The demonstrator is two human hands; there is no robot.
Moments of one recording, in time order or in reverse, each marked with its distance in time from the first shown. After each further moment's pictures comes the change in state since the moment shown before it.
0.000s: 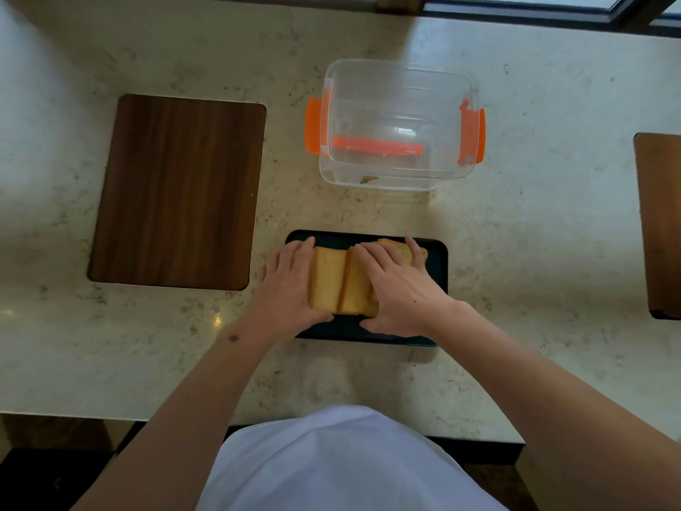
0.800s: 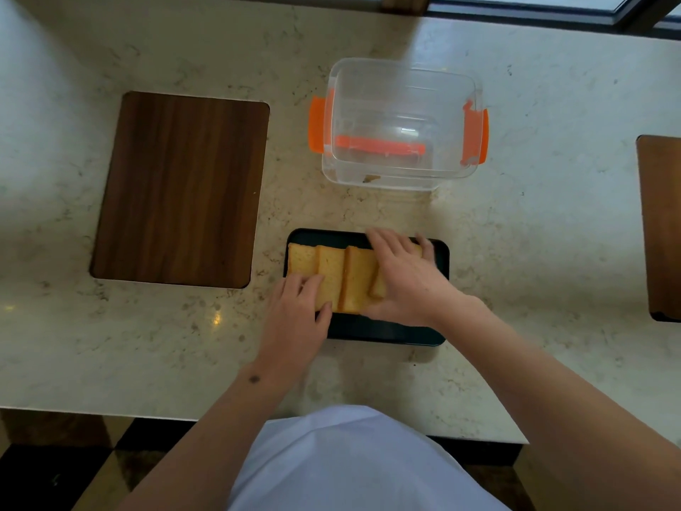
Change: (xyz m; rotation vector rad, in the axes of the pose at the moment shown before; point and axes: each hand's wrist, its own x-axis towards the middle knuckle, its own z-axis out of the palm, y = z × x) left_hand -0.040 0.030 0.020 -0.124 0.299 0.002; right_hand 0.001 0.007 -0.015 0.077 0.001 0.095
